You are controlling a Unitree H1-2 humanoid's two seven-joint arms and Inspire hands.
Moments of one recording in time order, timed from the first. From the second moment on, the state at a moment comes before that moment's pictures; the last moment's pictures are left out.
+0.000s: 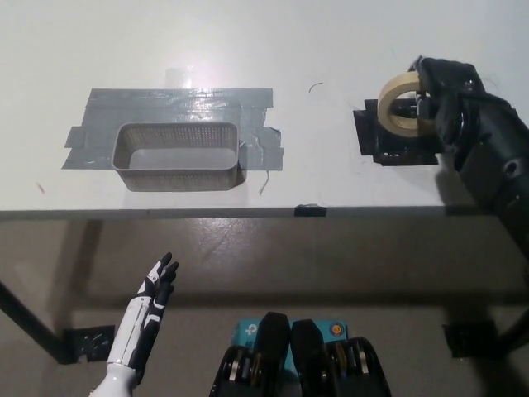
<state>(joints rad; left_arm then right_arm) 0.02 0.10 -0.05 0.01 0.14 -0.11 -0.04 -1.17 -0.27 0.54 1.20 -0.65 0.20 0.01</state>
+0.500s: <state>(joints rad) 0.02 0.10 -0.05 0.01 0.14 -0.10 -0.04 -1.14 -0.23 0.52 1.18 -0.65 0.08 -0.24</state>
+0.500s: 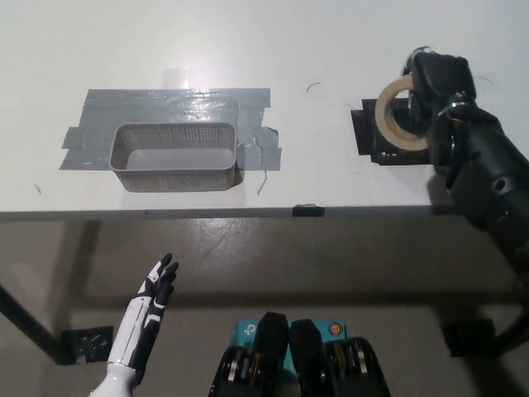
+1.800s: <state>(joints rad) -0.01 0.12 -0.12 -0.03 0.15 -0.10 -0.07 -1.38 0.29 0.55 1.40 -0.67 0.01 -0.40</state>
